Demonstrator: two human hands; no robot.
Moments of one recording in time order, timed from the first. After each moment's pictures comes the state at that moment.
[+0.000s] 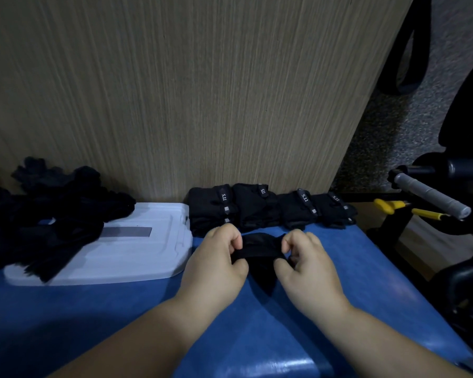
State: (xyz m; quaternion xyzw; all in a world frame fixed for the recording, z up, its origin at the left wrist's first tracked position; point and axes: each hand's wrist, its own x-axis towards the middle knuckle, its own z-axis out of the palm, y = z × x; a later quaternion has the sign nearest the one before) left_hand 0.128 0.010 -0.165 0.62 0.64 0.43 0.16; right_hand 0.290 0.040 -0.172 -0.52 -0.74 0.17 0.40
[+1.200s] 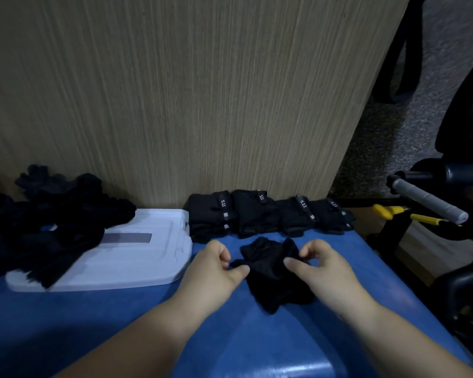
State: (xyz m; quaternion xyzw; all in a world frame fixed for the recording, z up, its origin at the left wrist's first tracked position) left_hand 0.121 0.020 -0.178 0.53 0.69 0.38 0.30; right_hand 0.317 0.049 -0.159 -0.61 -0.63 0.33 0.35
